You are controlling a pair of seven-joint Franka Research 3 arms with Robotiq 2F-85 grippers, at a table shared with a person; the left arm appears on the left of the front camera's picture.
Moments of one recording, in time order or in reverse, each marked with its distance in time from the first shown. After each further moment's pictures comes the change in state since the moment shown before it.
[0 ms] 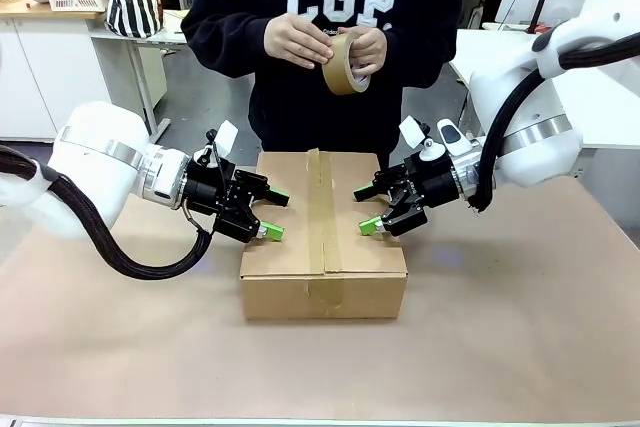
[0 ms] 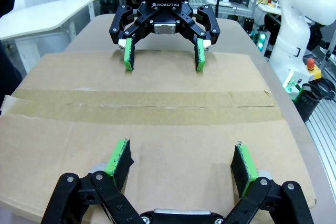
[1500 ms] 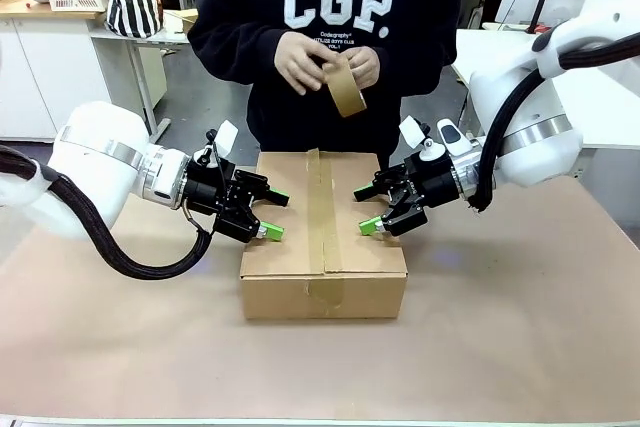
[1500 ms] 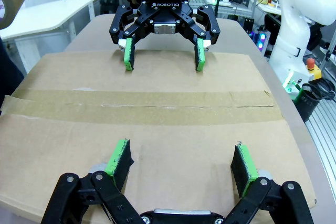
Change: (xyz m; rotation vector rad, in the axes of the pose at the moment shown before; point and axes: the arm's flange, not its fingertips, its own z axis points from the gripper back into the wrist) left arm 0.000 0.000 0.000 0.000 0.000 0.000; right arm 0.000 0.000 0.000 0.000 0.000 0.000
